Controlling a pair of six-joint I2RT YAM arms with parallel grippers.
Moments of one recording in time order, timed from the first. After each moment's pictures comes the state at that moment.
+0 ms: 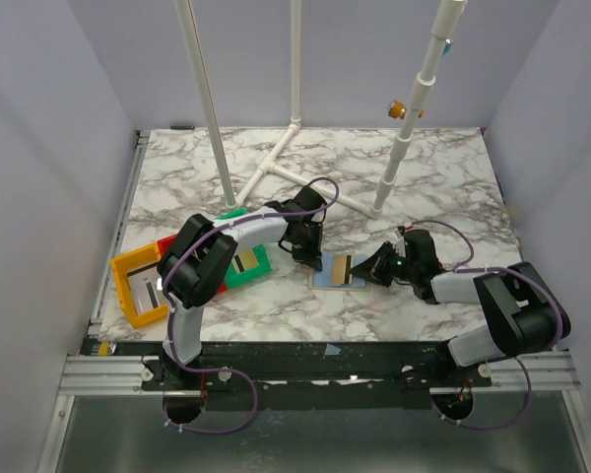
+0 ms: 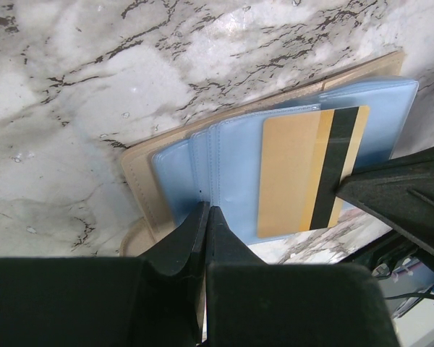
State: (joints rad) left arm -0.70 1.97 1.32 -0.50 0.30 -0.63; right arm 0.31 1.48 0.34 0.49 -0.50 1.00
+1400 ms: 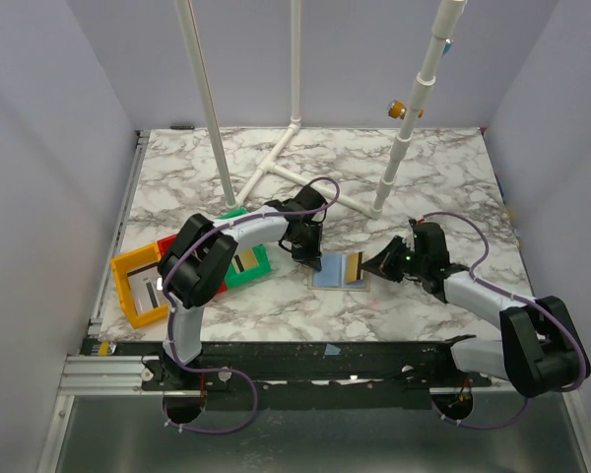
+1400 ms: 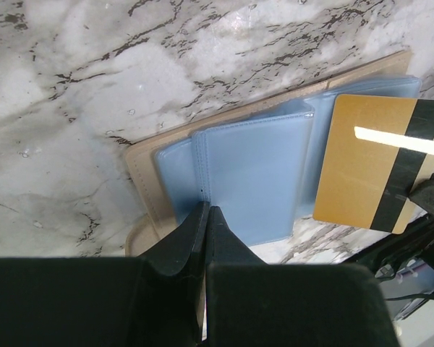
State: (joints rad) left arm -0.70 1.97 1.33 -0.53 0.29 -0.62; right arm 0.27 1.25 0.41 0.13 -0.41 0.89
